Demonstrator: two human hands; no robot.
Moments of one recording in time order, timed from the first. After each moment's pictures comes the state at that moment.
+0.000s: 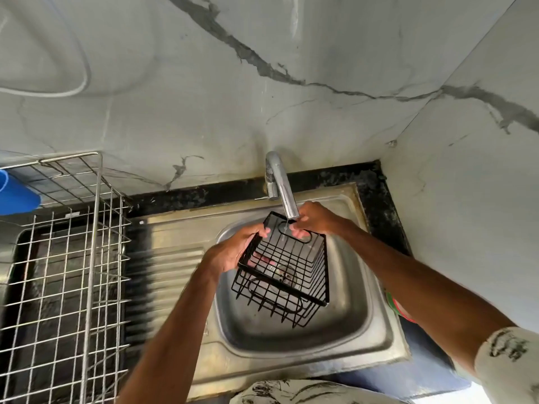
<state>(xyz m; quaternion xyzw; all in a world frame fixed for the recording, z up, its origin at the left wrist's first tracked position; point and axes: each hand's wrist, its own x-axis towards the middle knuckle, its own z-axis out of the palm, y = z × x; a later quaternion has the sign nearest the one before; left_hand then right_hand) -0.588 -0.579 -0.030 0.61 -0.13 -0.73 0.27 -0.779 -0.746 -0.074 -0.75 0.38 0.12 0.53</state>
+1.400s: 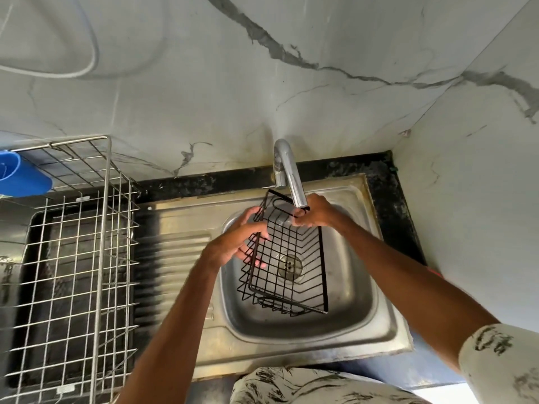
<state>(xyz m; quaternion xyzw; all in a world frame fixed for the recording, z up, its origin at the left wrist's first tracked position) -0.580 -0.559 -0.036 0.66 -0.21 -0.66 0.29 -0.762 -0.727 -0.059 -0.68 0.51 0.12 0.52</state>
